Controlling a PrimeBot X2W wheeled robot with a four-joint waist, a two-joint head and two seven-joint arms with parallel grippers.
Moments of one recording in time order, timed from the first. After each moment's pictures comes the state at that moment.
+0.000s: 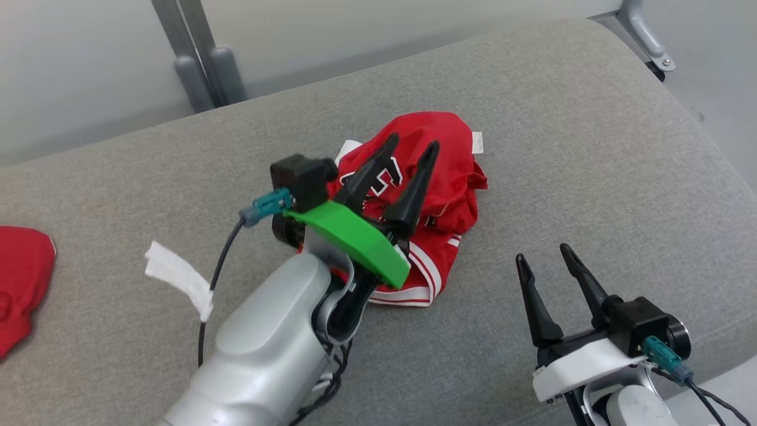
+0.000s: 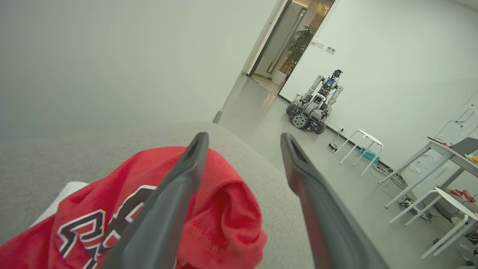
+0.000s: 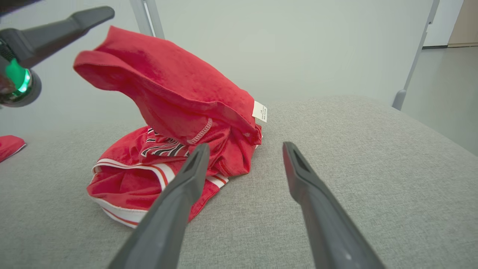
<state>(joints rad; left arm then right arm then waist) -0.72 0.05 -0.81 0.51 -1.00 -0.11 -0.25 -0.06 -0.05 0.14 0.14 0.13 0.13 -0.26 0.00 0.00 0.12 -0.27</state>
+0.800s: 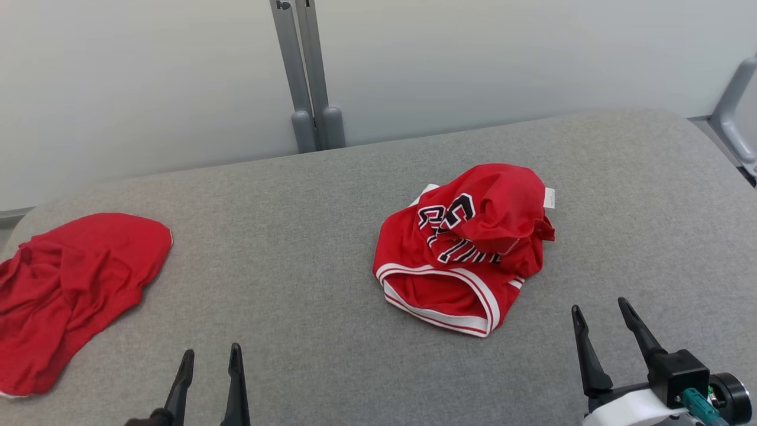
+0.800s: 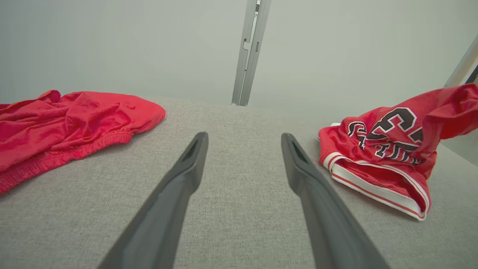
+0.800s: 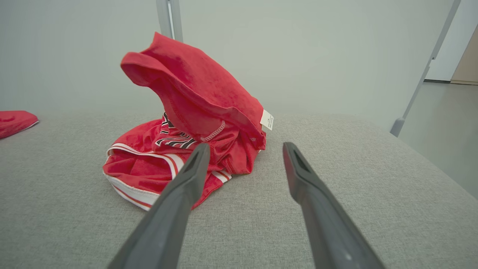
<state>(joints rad) 0.20 0.06 -0.11 0.07 -0.32 -0.03 -0.26 0.11 -0.05 -0.01 0.11 0.00 0.13 -0.26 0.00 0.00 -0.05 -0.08</state>
